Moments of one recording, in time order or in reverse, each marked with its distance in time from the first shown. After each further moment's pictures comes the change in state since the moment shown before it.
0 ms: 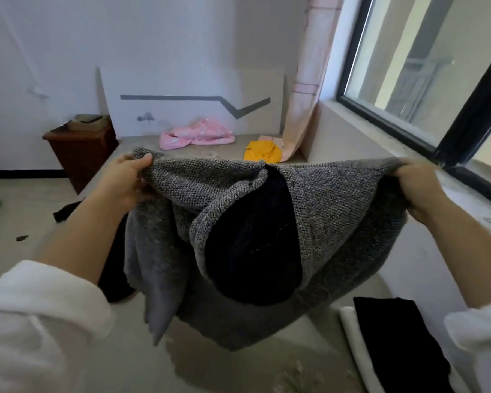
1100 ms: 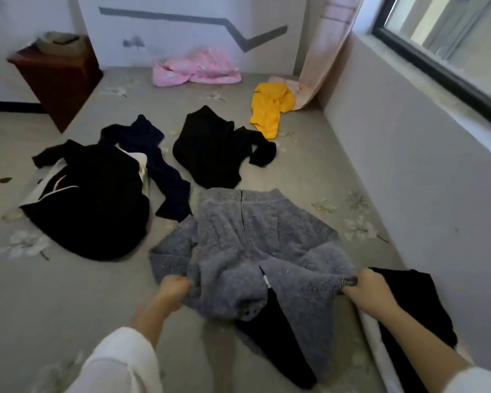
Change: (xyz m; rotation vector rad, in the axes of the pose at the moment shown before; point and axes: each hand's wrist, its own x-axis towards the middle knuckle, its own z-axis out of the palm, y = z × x) left_hand -0.003 -0.292 -0.052 0.627 -0.068 -0.719; right_hand -0.101 0.227 0.083 -0.977 -0.474 0.292
